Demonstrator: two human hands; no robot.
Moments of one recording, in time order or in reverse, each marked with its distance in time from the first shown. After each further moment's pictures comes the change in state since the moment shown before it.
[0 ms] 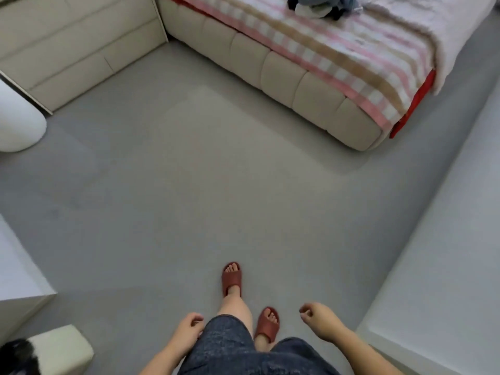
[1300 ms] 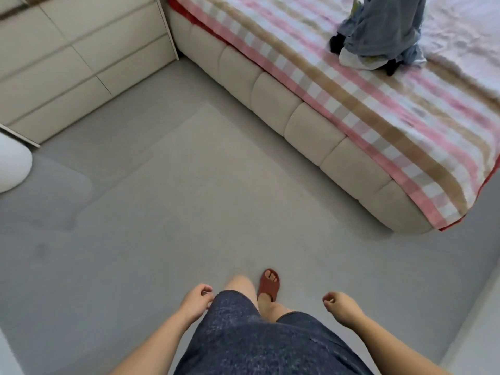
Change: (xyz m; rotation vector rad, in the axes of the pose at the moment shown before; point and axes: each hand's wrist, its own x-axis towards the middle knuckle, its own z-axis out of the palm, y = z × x) left_hand 0.280 0.480 -0.161 0.116 -0.046 0.013; right_hand 0.307 -0.227 -0.413 -0.014 -0.004 0.196
